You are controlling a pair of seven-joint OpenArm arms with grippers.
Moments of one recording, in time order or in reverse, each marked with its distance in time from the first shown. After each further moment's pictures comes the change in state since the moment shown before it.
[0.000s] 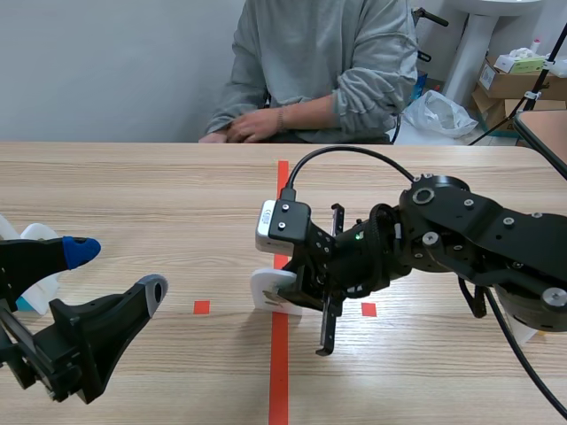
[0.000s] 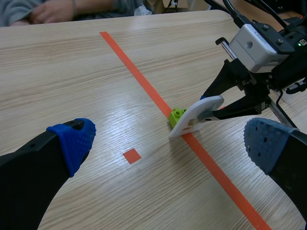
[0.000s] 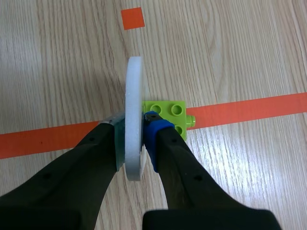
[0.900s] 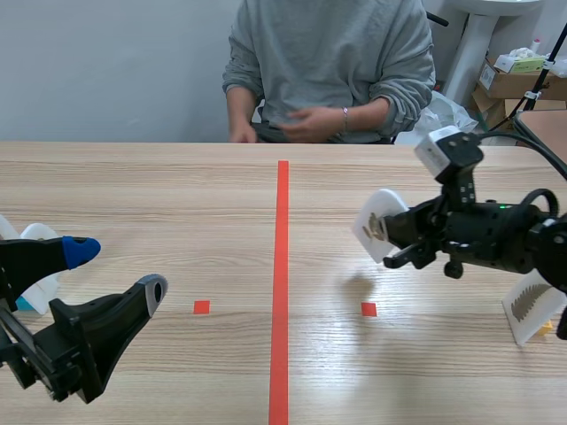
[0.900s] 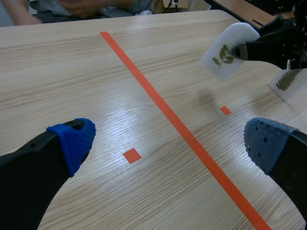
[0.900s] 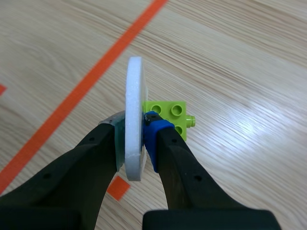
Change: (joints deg) left arm 0.0 0.0 0.0 0.0 0.0 0.0 0.0; right arm -20.1 0.0 40.4 8.4 18.8 -9.9 -7.5
